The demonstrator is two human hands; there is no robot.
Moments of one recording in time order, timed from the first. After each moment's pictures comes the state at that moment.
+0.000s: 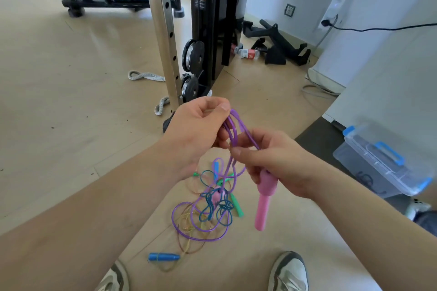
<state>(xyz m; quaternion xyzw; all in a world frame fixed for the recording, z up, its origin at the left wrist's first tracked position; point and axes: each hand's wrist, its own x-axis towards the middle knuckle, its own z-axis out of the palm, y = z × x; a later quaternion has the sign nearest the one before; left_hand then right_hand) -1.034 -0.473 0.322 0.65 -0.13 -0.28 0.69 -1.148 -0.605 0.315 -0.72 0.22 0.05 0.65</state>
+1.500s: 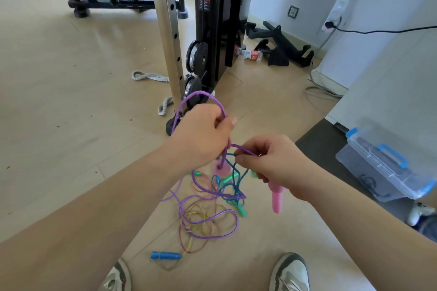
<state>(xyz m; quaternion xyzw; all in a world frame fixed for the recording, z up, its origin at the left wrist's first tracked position) -1.032 -0.466 0.328 0.84 -0.29 -0.18 0.43 -1.145 -0.601 0.307 -0.82 0.27 0.03 0.50</state>
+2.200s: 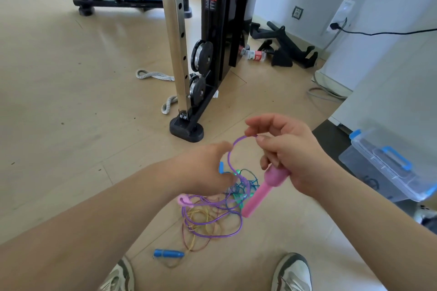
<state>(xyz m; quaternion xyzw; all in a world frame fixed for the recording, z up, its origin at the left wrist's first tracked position) -1.037 -0.438 0.300 0.85 -0.38 -0.34 0.15 -1.141 -0.595 0.319 -0.68 0.26 -0.09 0.68</state>
